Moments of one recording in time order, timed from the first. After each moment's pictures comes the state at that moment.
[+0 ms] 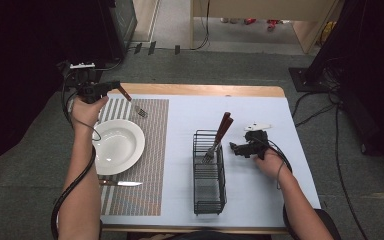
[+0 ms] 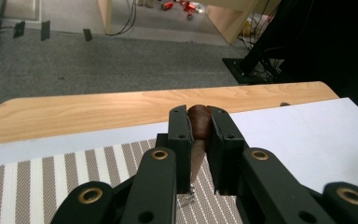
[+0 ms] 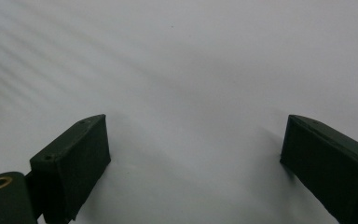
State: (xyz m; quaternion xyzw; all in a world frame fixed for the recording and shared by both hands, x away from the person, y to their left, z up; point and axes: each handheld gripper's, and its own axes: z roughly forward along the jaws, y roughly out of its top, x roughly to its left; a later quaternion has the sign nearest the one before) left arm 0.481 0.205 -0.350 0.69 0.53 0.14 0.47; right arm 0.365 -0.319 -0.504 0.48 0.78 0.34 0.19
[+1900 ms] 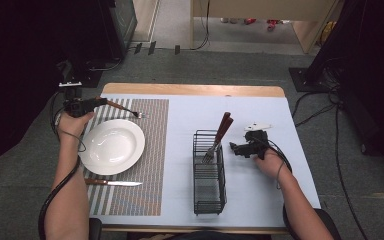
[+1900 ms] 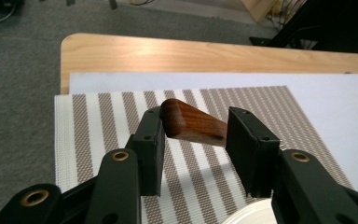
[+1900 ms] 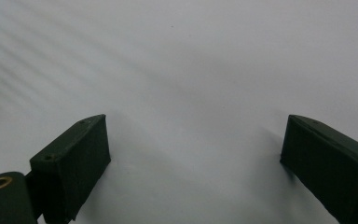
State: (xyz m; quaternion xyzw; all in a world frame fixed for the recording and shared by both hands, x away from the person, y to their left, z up) left arm 0.488 0.273 -0.425 0.69 0.56 0.13 0.43; right arm 0.366 -0.319 -0.504 0.48 0.78 0.34 0.19
